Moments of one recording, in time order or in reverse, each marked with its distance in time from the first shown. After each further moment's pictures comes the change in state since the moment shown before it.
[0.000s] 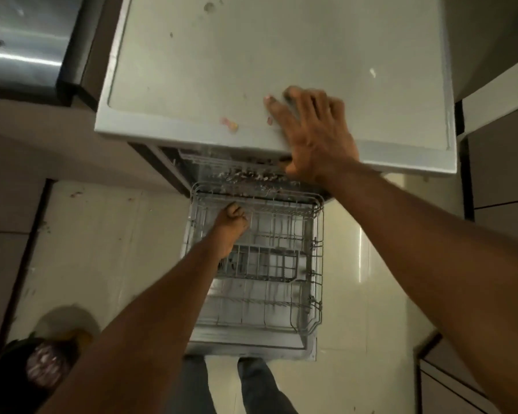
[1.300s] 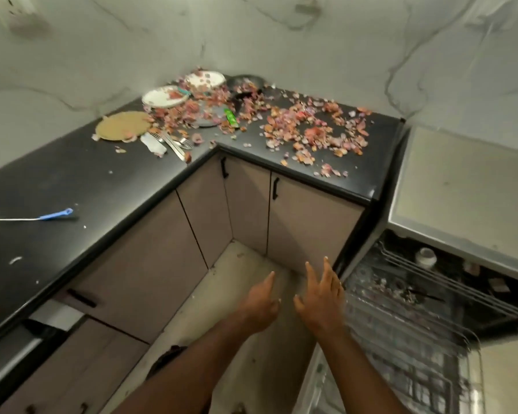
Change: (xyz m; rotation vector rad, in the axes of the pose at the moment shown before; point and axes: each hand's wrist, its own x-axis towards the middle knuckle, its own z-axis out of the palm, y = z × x) left_hand -0.339 -0.071 -0.431 0.764 0.369 0.403; right_hand -0.073 -0.547 -0.086 0.474 -0.091 0.170
